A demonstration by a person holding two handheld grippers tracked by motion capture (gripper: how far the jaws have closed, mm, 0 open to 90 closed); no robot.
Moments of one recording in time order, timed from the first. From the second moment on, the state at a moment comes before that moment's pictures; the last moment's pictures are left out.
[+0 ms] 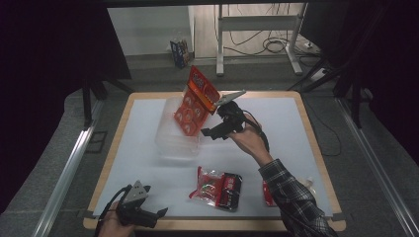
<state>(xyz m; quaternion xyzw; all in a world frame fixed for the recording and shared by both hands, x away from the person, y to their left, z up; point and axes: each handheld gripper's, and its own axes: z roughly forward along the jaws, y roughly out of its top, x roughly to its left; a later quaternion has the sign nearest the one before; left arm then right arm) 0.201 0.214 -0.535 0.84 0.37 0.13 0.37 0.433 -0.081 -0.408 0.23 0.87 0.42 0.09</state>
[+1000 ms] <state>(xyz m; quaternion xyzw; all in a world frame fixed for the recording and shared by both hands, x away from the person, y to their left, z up) 0.202 0.210 -0.535 0.85 0.37 0.13 0.36 0.371 -0.112 -0.435 0.20 0.87 0.44 0.07</state>
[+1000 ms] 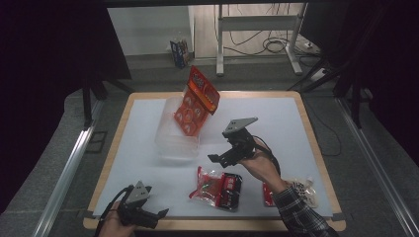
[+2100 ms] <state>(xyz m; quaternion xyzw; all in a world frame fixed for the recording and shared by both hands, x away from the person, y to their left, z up) 0.204 0.207 -0.535 0.85 0.38 0.12 0.35 0.314 -0.154 -0.469 0.24 0.88 0.39 0.11</state>
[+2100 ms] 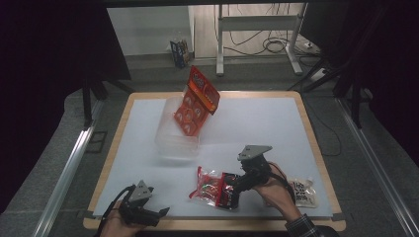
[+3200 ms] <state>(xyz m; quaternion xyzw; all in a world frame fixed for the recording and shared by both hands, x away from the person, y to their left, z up) 0.249 0.148 -0.514 0.84 0.31 0.10 0.43 0.279 -0.194 -0.495 0.27 0.88 0.37 0.14</state>
